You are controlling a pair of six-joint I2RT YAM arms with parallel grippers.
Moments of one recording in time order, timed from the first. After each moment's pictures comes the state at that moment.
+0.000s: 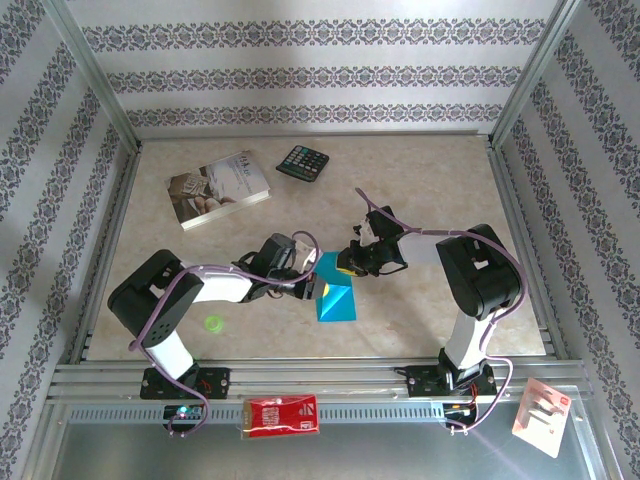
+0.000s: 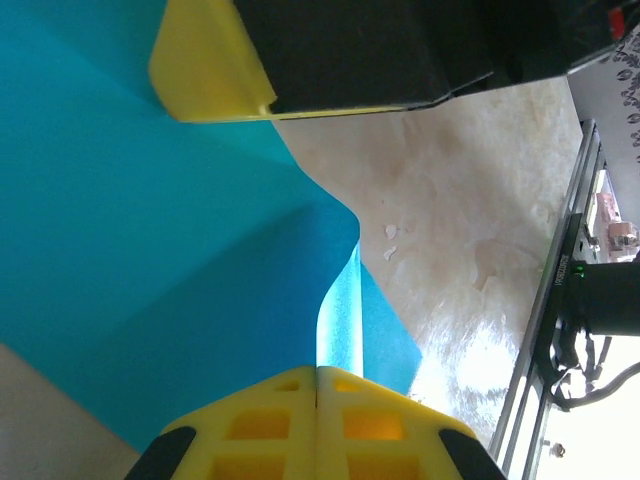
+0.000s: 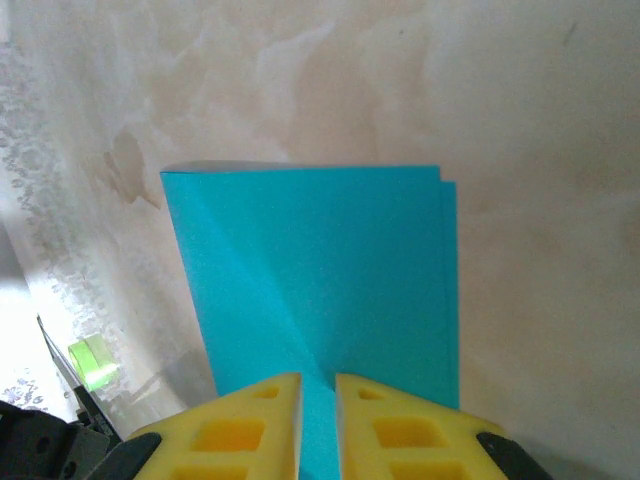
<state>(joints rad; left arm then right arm) -0.66 1.69 0.66 0.26 0.61 -0.50 0.41 1.81 0.85 -0.14 -0.66 0.70</state>
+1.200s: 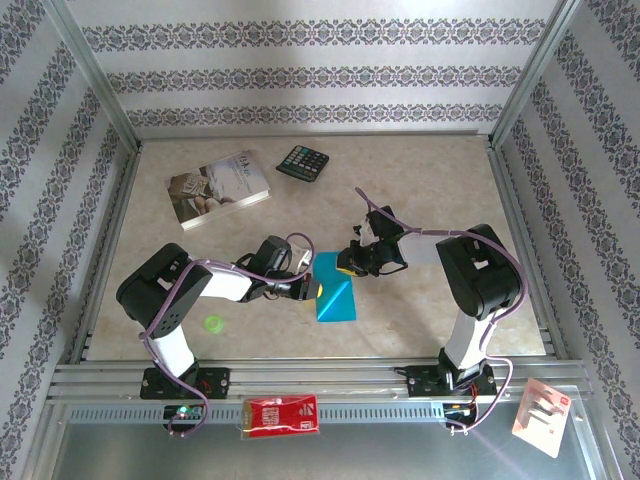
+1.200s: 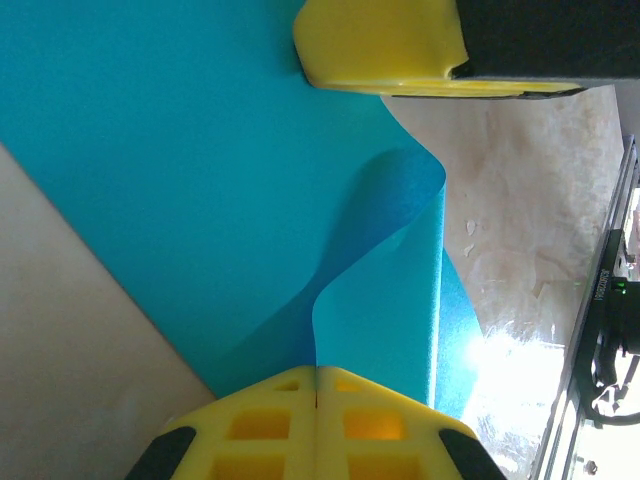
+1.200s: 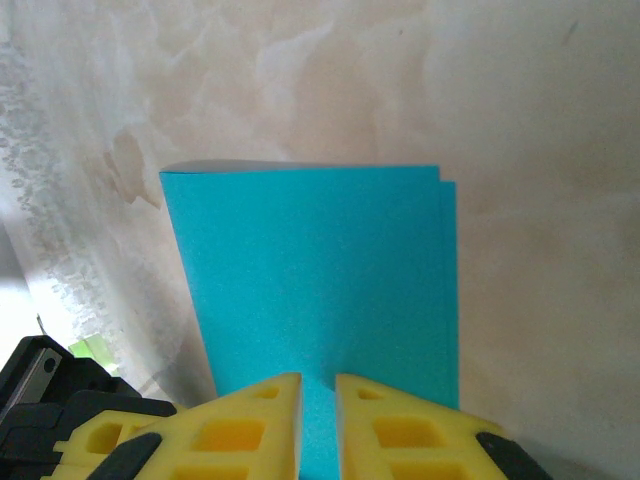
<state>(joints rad) -0.62 1.75 0.63 0.30 0.61 -0.52 0.41 1.81 0.85 -0.14 -0.66 0.70</state>
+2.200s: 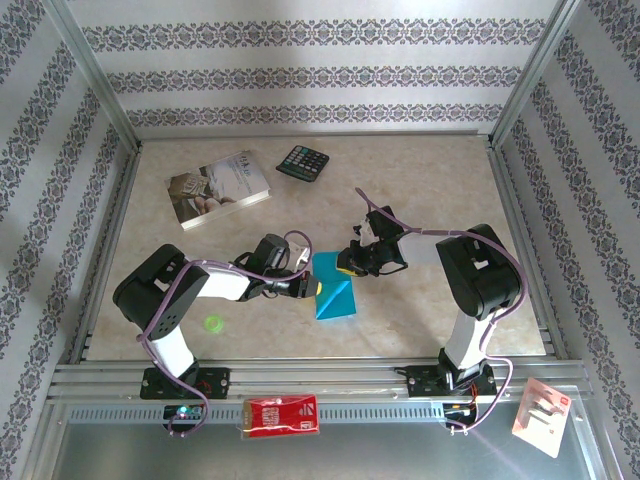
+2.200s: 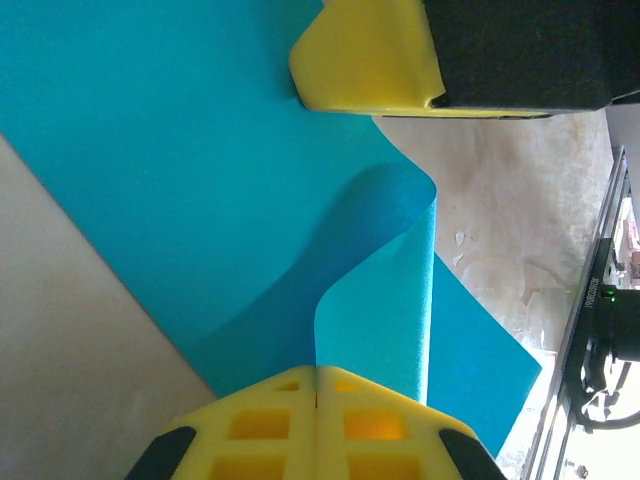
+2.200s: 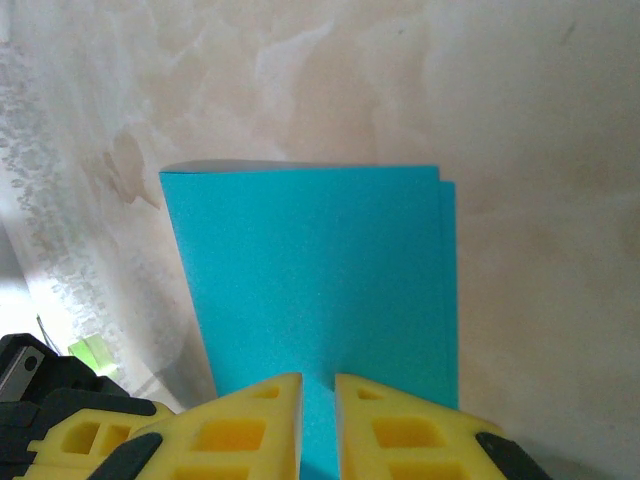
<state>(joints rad) -0.61 1.73 0.63 0.30 0.61 -0.53 0.41 1.81 0.85 -0.14 -0.66 0.70</state>
